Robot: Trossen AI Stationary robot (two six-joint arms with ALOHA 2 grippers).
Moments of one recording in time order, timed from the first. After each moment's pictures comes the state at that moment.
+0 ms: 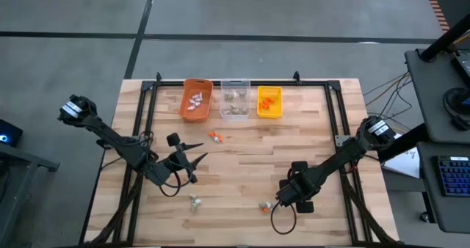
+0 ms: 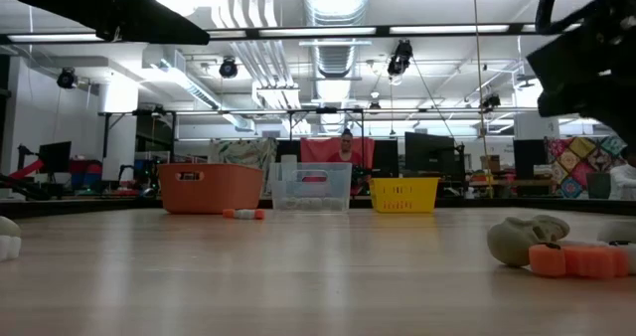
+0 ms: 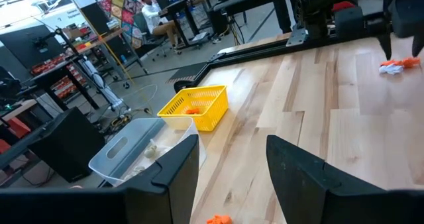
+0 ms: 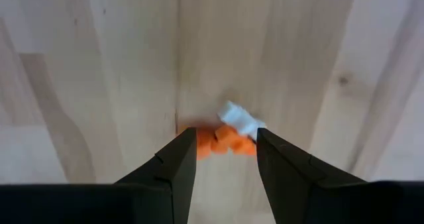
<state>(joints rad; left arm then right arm) -0.62 1.18 0.51 0.29 -1.12 0.01 0.56 1.75 1.13 -1.04 -0.09 0.53</state>
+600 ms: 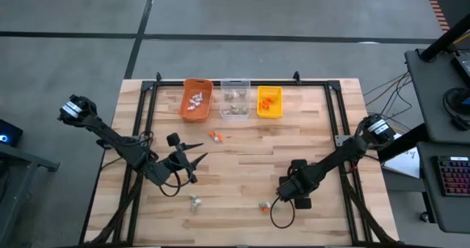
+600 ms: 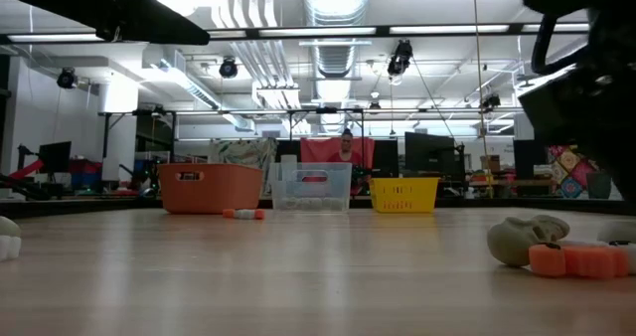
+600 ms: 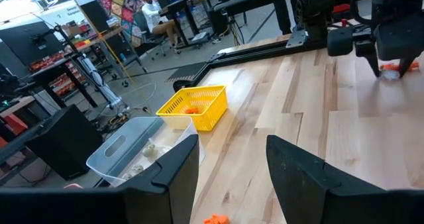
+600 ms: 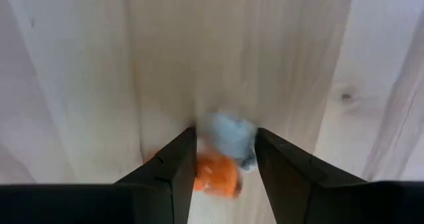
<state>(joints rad) -0.62 1.18 0.51 0.29 -1.12 -0.01 0.52 1.75 0.99 -0.88 -0.07 0.53</state>
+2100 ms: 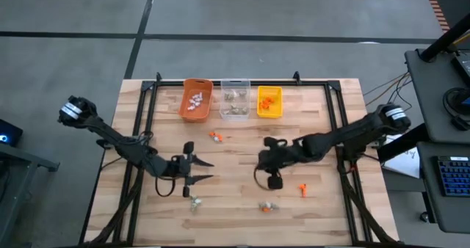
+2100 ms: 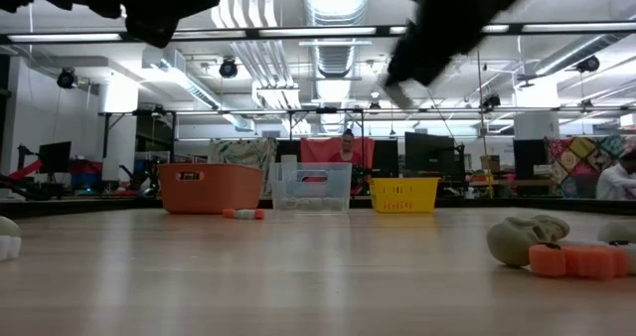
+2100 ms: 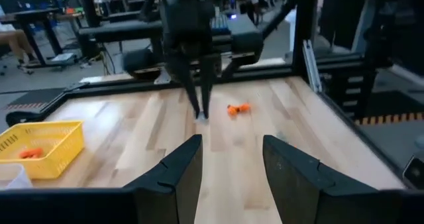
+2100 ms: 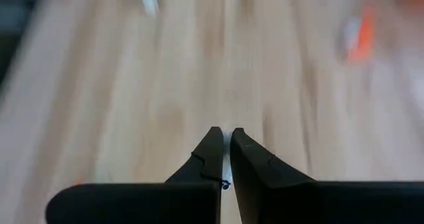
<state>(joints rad) -0.55 1.19 0.46 0.58 -0.53 -0.02 0.25 1.50 0.96 -0.25 0.07 0.19</state>
